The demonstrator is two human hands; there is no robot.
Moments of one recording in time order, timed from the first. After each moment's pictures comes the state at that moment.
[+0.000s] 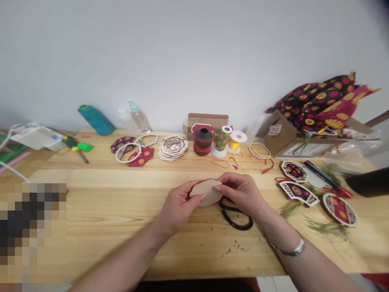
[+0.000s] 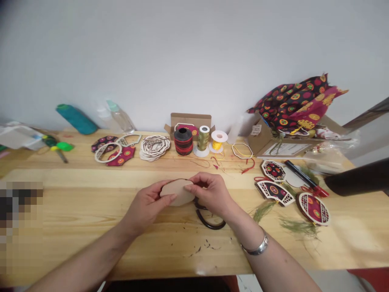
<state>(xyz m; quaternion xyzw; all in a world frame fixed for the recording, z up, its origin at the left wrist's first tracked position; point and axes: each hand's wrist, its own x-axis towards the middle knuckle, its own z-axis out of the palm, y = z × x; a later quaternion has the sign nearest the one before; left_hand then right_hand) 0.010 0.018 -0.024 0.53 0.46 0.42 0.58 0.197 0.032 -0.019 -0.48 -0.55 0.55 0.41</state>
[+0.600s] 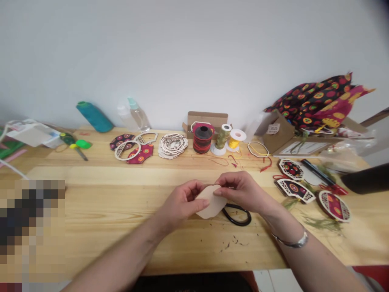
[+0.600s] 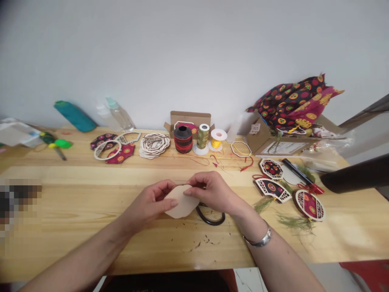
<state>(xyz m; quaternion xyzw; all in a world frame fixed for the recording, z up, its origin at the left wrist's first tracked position) 0.005 0.015 -0.023 0.44 0.38 0.34 0.74 0.206 0.034 -0.006 -0.44 -0.64 0.56 0.29</state>
